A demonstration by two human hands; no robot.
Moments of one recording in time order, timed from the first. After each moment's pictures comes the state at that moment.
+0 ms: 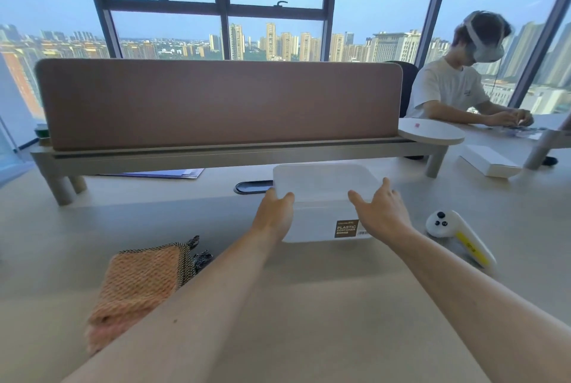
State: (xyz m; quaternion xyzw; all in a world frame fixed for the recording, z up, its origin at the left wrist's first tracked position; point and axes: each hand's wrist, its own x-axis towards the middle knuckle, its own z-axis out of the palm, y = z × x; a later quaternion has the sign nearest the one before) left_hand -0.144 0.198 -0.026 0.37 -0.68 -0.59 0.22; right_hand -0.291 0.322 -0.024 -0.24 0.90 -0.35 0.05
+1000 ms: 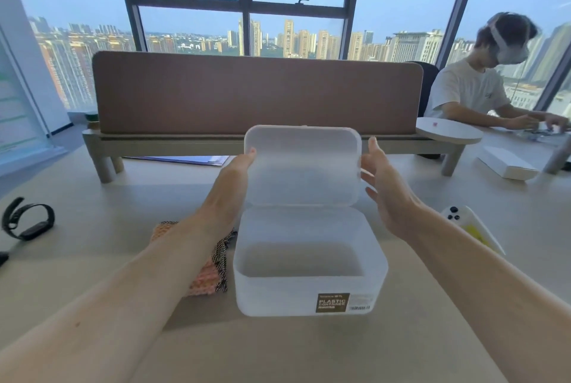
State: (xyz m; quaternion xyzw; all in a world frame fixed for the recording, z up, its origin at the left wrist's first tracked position) left_hand -0.045 0.175 0.010 0.31 -0.62 -0.65 0.30; right_hand -0.221 0.336 0.028 -0.29 0.70 -0.60 0.26
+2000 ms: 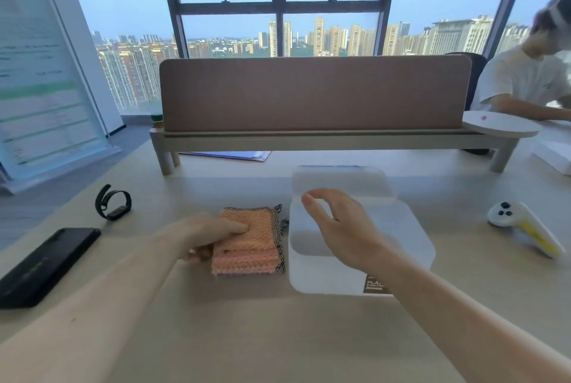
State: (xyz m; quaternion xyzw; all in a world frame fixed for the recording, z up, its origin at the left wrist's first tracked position) left_hand 0.097 0.136 -0.024 0.59 -0.69 -0.42 0.01; right_hand -0.096 0.313 -0.011 -0.53 0.75 -0.38 0.13
